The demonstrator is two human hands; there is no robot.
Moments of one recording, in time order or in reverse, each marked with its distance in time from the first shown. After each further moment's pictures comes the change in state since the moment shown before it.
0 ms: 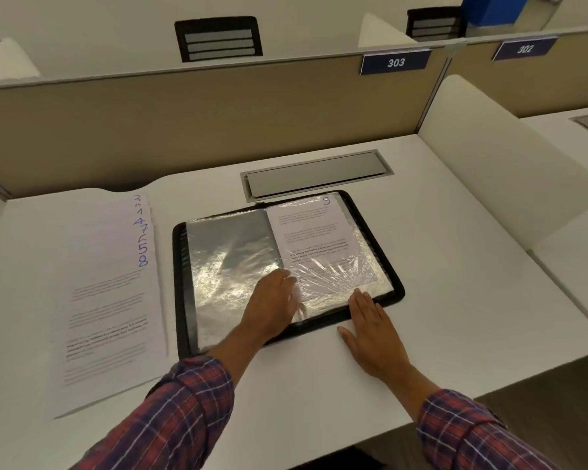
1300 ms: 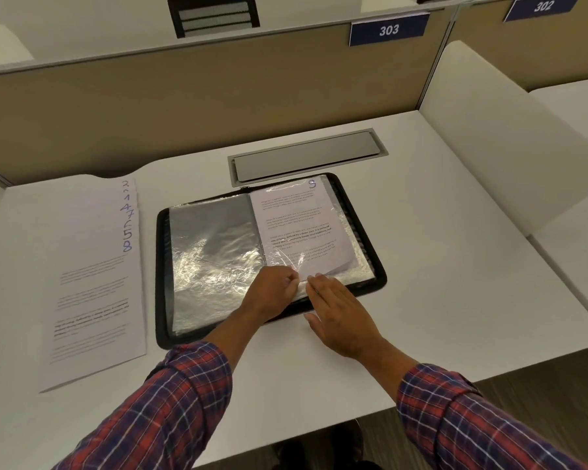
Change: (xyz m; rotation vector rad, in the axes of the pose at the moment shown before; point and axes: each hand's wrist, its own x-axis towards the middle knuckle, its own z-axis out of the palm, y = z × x) left_hand 0.028 0.046 0.026 -0.272 -0.088 -0.166; right_hand 0.015 0.004 -0.020 0.021 0.275 -0.432
